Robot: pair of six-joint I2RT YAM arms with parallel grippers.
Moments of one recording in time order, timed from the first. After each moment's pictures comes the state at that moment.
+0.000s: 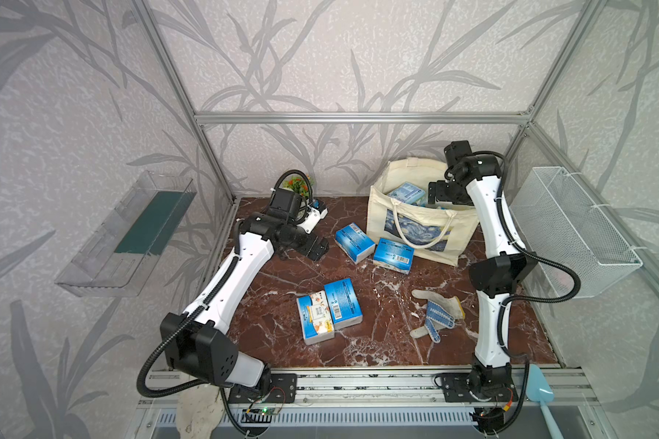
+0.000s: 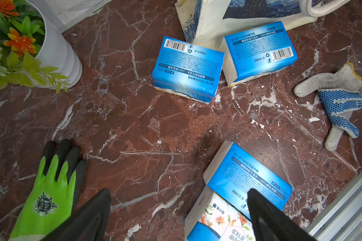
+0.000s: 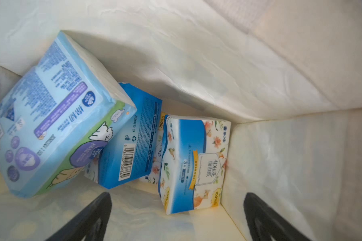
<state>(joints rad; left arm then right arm) -0.29 1.46 1.47 -0.99 0.22 0.27 0.14 2.20 2.62 -1.50 0.17 0.22</state>
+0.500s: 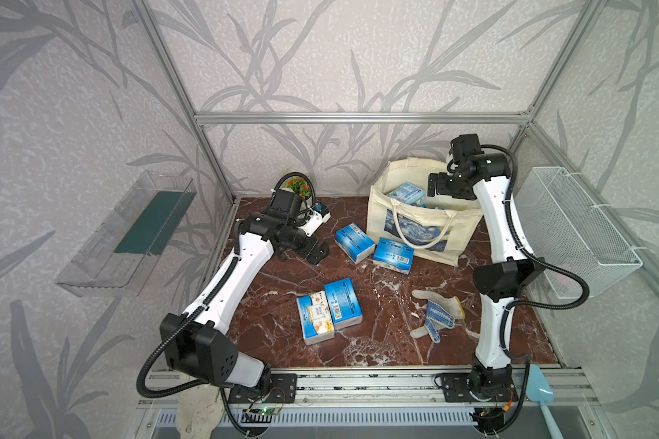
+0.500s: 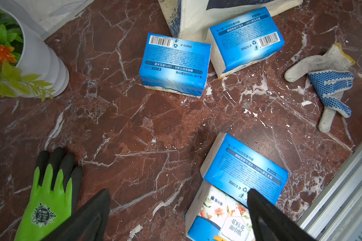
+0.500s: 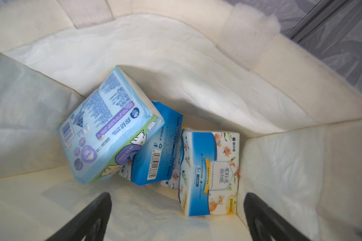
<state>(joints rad) -0.29 1.45 1.47 -1.03 0.28 0.38 0.14 2.12 2.59 -1.39 0.08 0.23</state>
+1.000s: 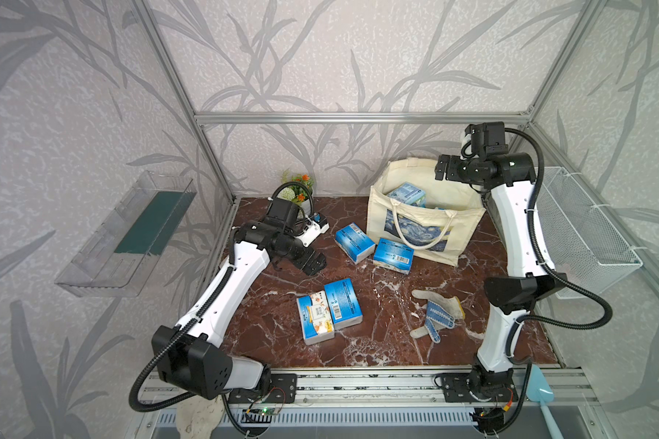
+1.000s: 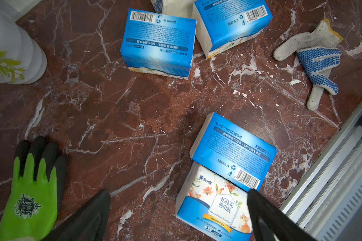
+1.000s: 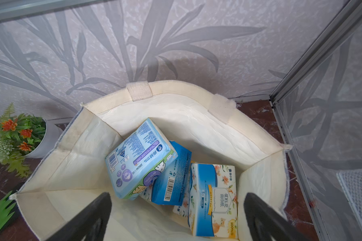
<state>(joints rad) -0.29 1.38 1.38 -1.07 0.29 0.39 0.14 1.97 2.54 -1.22 0.05 0.22</state>
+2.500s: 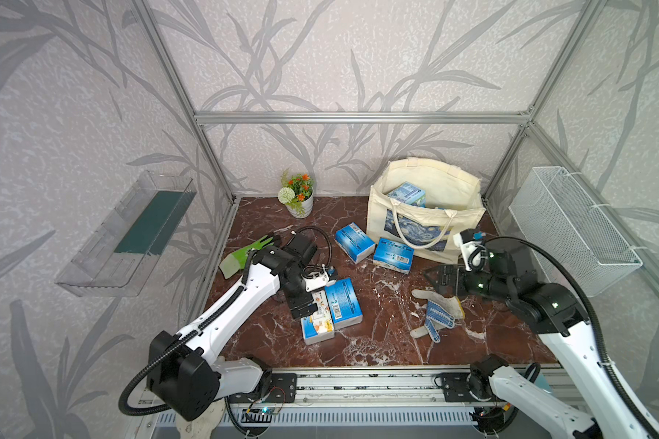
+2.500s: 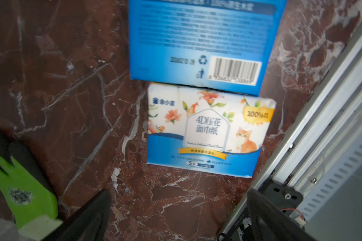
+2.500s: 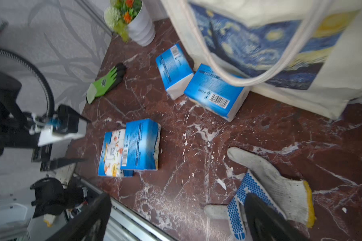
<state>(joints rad) -0.46 1.28 1.14 -1.22 0.04 0.60 0.56 0.87 1.12 -0.98 -0.15 0.42</state>
